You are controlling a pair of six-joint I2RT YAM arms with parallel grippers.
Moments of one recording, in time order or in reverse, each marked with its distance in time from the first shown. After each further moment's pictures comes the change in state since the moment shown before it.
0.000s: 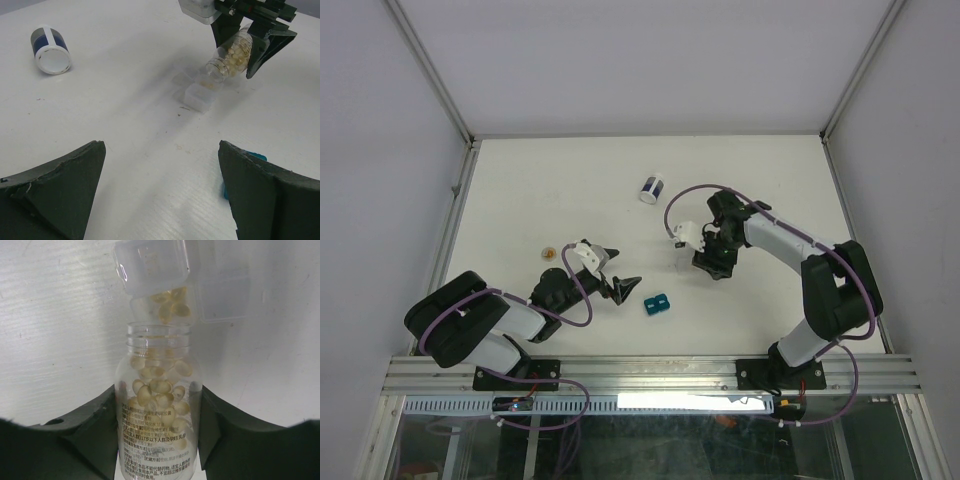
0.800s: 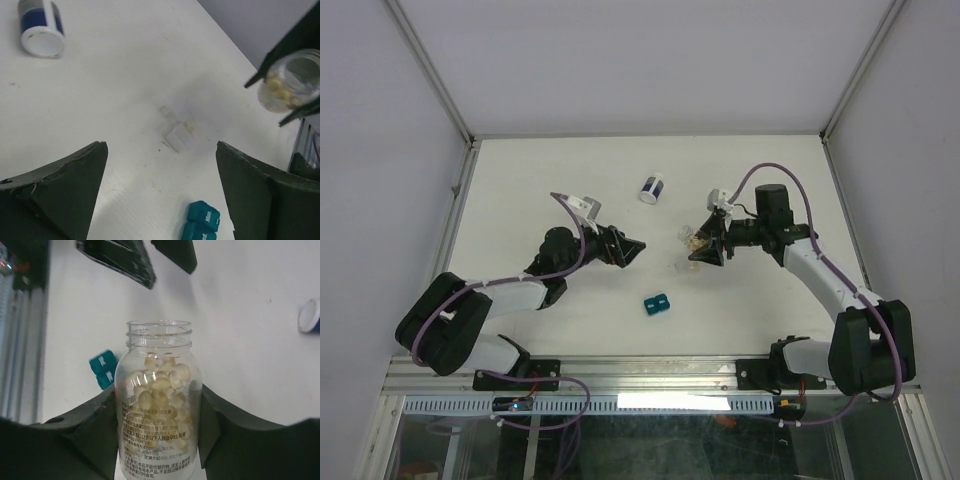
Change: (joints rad) left arm 0.114 -0.045 0.289 -0.404 0.098 -0.386; right arm -0.198 -0.300 -0.171 0.392 -0.770 0.246
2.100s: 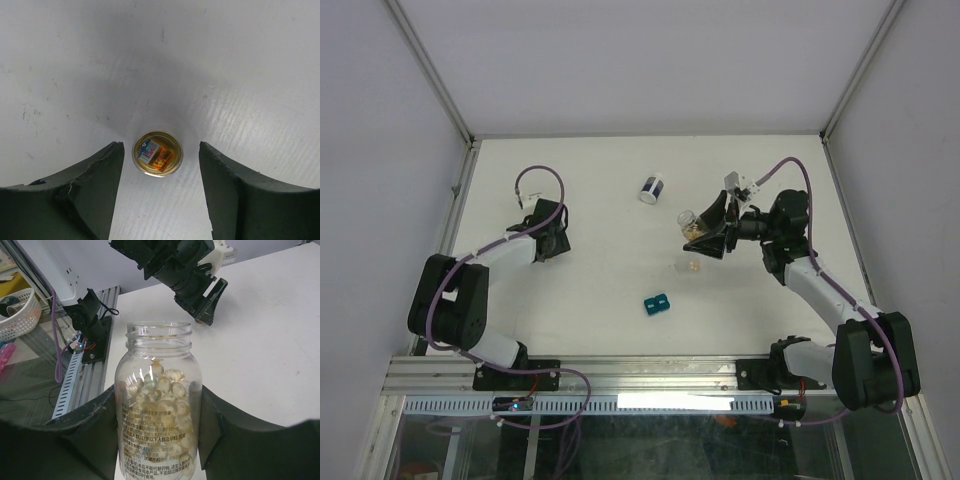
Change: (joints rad) left arm 0.326 0.100 0.358 -1.180 -0.696 -0.113; right arm -0.003 -0.105 -0.218 1.024 -0.249 0.974
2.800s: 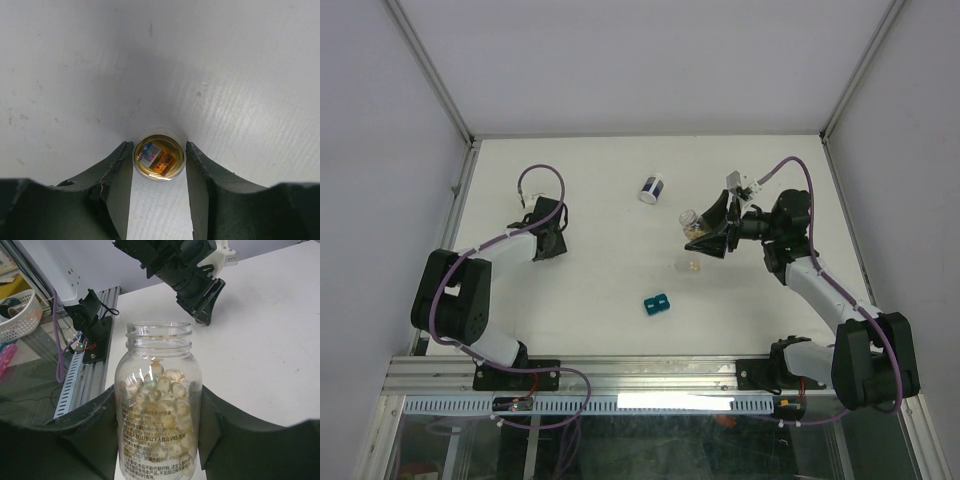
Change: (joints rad) left arm 0.013 0.045 0.023 -0.019 0.042 0.029; right arm -0.018 0.000 0.000 0.000 -0.011 0.012
